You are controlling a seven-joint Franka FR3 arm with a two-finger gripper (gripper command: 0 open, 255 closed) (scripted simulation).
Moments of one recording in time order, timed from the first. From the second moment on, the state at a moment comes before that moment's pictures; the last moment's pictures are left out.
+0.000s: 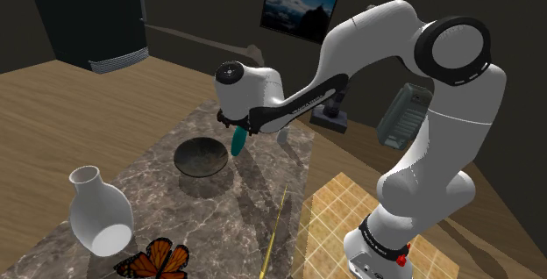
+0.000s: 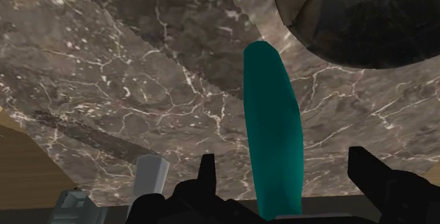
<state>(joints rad) -0.46 0.29 0.90 -2.16 -0.96 2.19 2.04</state>
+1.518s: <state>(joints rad) -0.48 0.27 0.91 -2.15 -0.93 2.18 2.00</state>
